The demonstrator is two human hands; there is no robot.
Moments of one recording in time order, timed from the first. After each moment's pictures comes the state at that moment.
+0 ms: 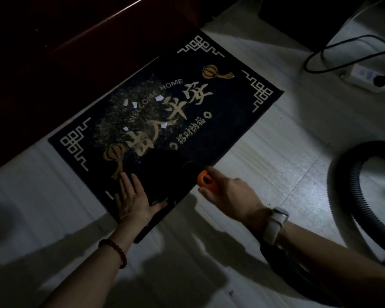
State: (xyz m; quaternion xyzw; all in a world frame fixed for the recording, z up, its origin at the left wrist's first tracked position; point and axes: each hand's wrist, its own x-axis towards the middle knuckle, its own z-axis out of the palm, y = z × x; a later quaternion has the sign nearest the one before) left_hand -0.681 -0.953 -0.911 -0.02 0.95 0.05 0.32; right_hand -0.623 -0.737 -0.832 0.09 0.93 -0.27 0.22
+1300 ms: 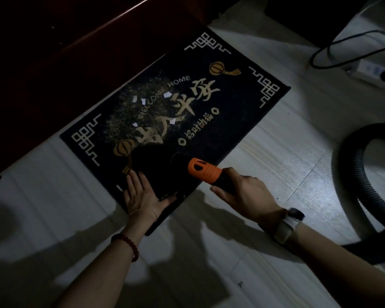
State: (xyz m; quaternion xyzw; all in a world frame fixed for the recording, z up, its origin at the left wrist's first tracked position) left_hand -0.676 -0.960 -0.917 -0.03 0.96 0.06 0.29; right_hand -0.608 -0.739 -0.831 0.04 0.96 -0.24 0.12
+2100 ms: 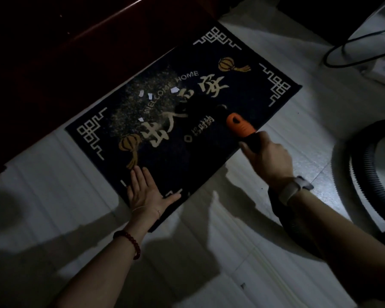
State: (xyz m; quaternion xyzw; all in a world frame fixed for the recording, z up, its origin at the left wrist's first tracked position) left_hand -0.674 -0.963 -0.917 -0.02 0.96 0.06 0.28; right_hand -0.658 -0.705 -0.835 0.22 0.95 -0.21 0.04
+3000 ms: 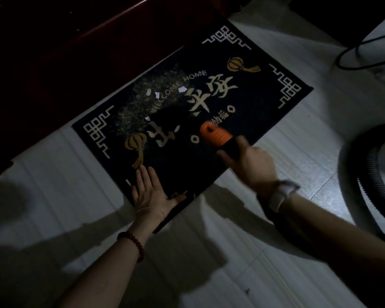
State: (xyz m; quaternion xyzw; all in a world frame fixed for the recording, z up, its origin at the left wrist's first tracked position) left_hand -0.673 -0.964 -0.919 -0.02 0.96 0.07 0.27; right_hand -0.671 -0.743 -0.836 0.11 0.96 -0.23 0.09
